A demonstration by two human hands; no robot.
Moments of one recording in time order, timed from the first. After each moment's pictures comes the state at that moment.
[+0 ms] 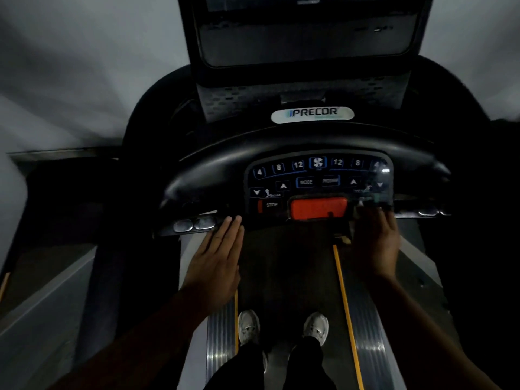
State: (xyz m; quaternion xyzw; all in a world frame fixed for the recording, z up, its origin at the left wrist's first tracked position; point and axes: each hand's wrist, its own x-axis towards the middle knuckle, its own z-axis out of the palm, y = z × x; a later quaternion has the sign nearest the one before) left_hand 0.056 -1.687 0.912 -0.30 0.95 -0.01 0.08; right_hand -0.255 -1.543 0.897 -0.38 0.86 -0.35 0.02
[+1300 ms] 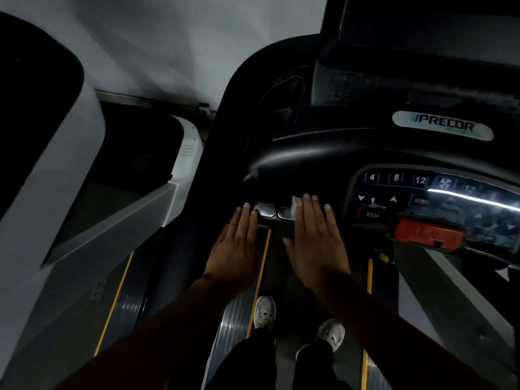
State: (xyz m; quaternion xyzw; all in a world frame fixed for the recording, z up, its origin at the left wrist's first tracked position) left_hand 0.153 -1.728 0.882 -0.47 0.88 0.07 0.06; right_hand -0.038 -1.682 0.894 -0.69 0.73 0.03 0.00
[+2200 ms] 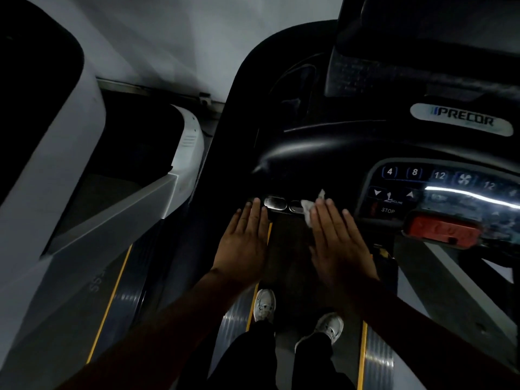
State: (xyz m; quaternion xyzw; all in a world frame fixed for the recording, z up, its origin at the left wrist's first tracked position) left_hand 0.155 -1.730 0.886 -0.44 0.89 0.04 0.04; right_hand -0.058 -1.656 0.882 -0.73 0.68 0.06 -0.06
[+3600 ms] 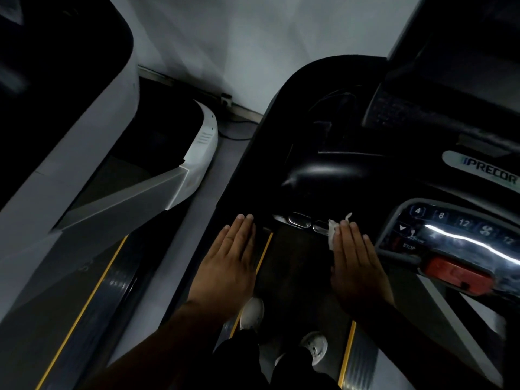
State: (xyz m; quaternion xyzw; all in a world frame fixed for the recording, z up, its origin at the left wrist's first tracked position) left_hand 0.227 -1.708 0.910 -0.49 0.87 0.03 -0.02; right_hand -0.073 -1.660 0.879 -0.77 0.63 0.06 -0.10
